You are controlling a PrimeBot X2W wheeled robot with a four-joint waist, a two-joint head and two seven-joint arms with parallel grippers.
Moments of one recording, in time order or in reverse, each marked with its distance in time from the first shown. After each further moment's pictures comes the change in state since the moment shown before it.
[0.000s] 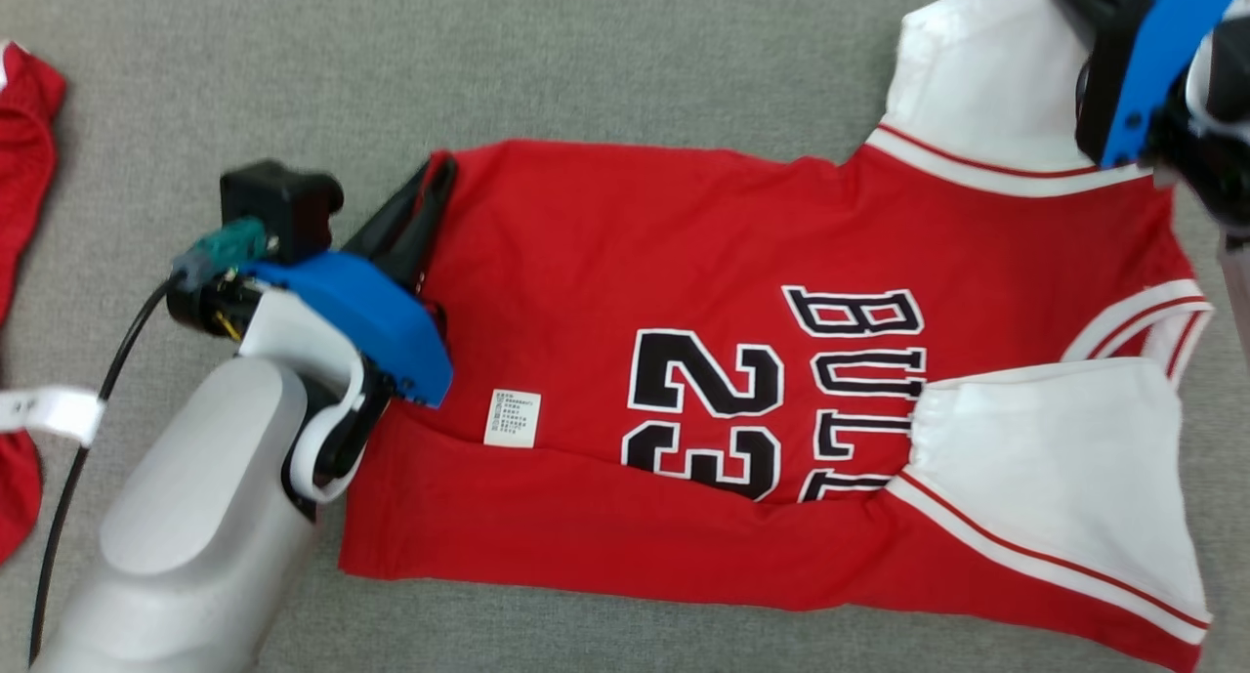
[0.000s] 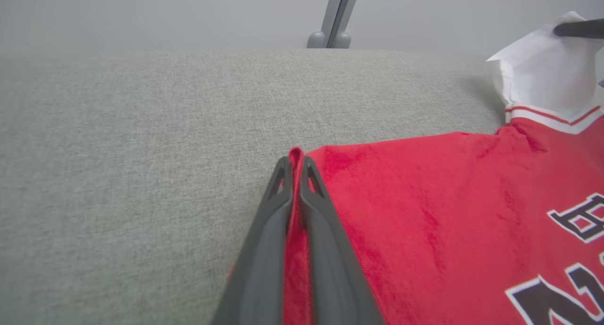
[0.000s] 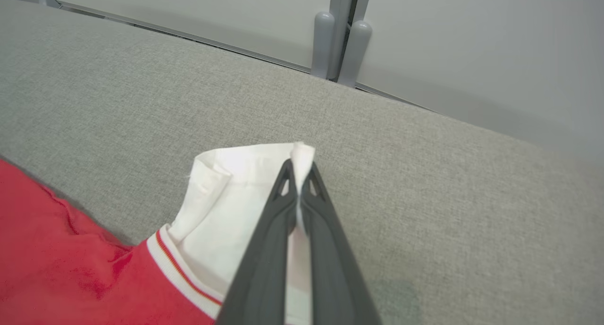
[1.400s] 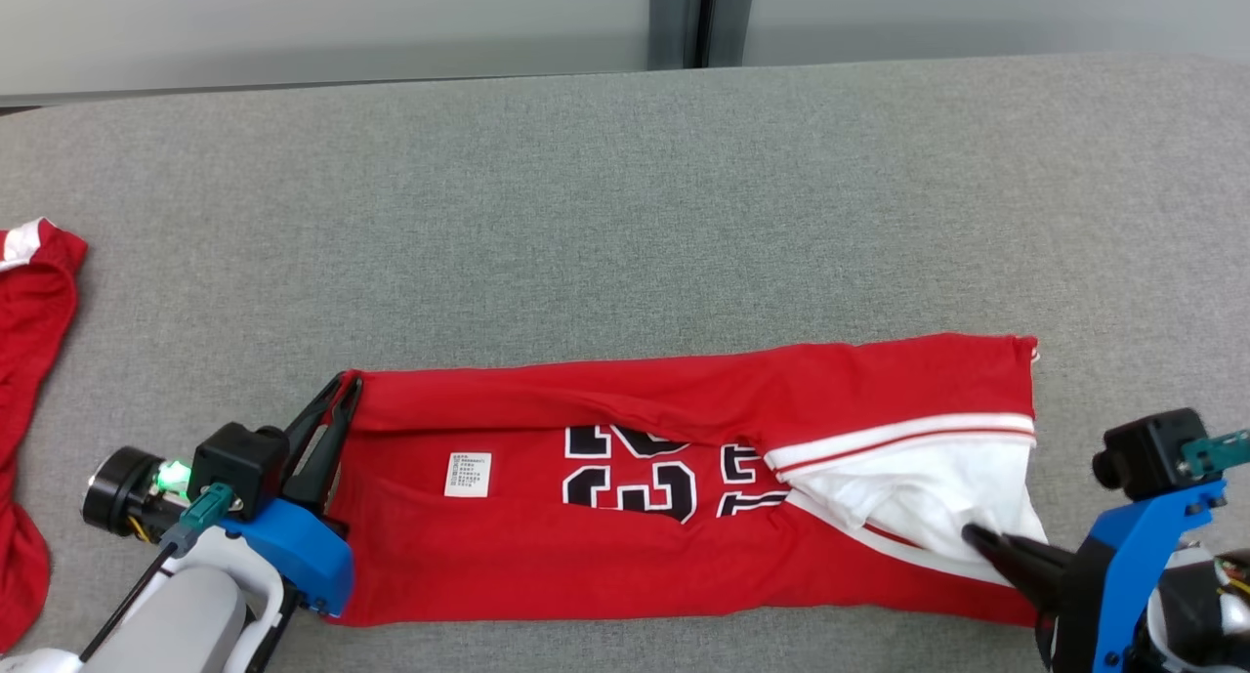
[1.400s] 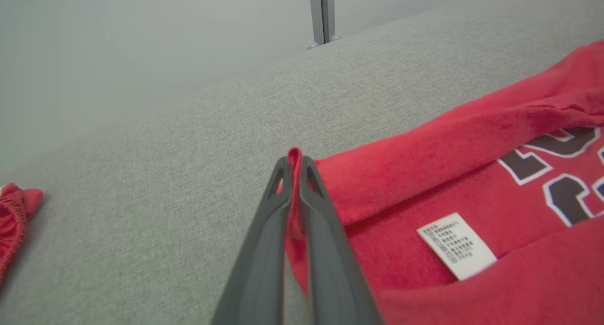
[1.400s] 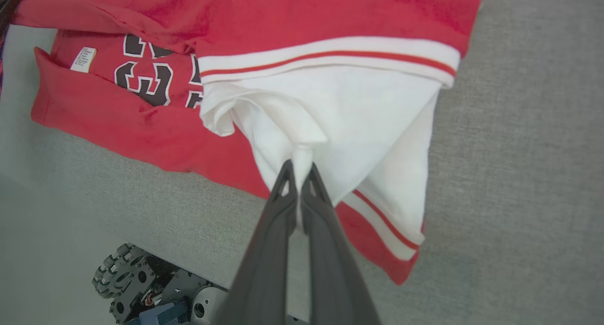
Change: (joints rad) left arm 0.267 0.184 -0.113 0.098 0.184 0.026 -0.323; right arm 1.030 0.189 -0.304 -0.832 0.117 0.000 0.440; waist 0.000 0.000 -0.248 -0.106
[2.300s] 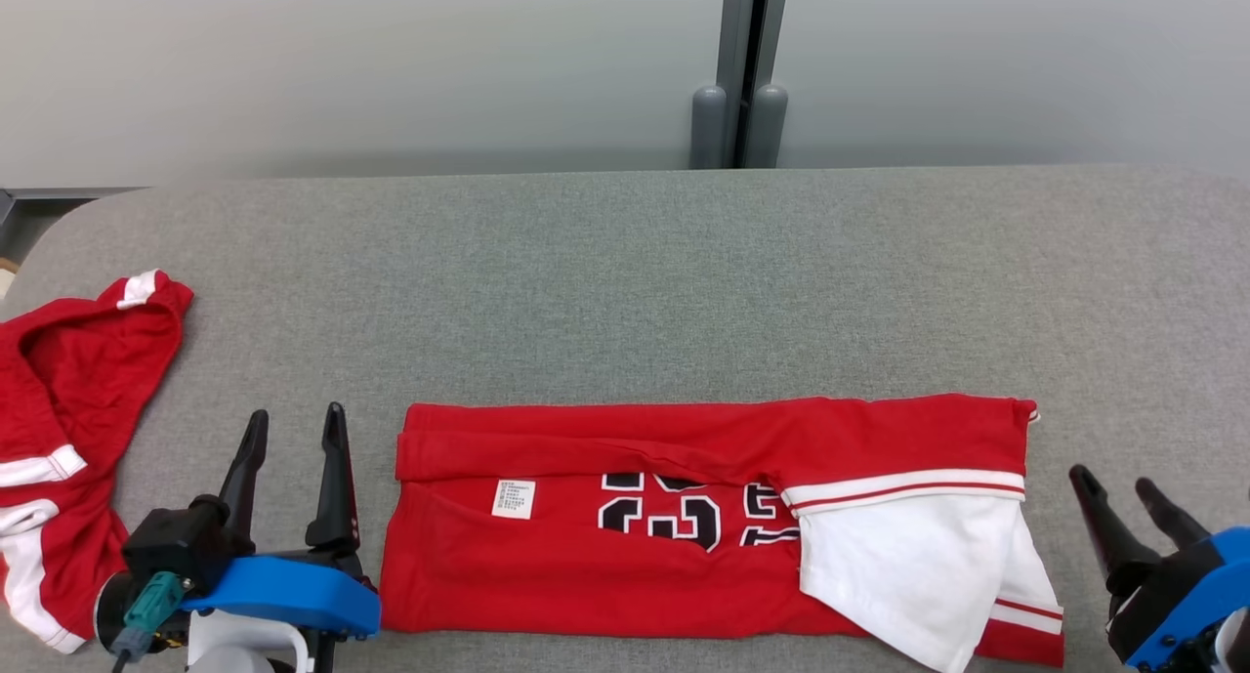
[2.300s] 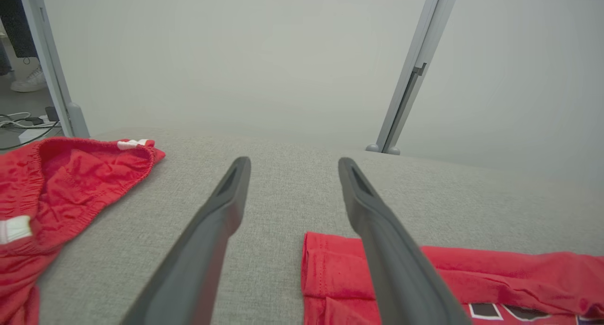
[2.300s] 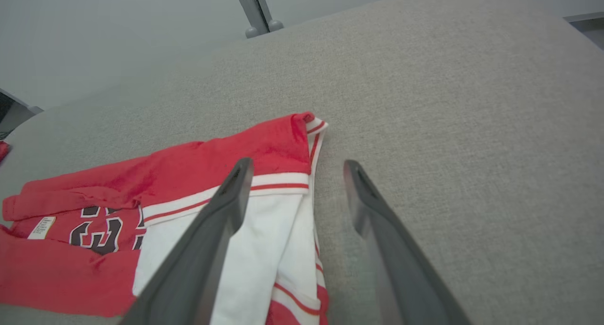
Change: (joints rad) left arm 0.283 -0.281 0.454 -0.174 0.014 0.046 -0.013; right arm 0.010 0.140 -0.220 0.200 -0.162 0.000 -0.497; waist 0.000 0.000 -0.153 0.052
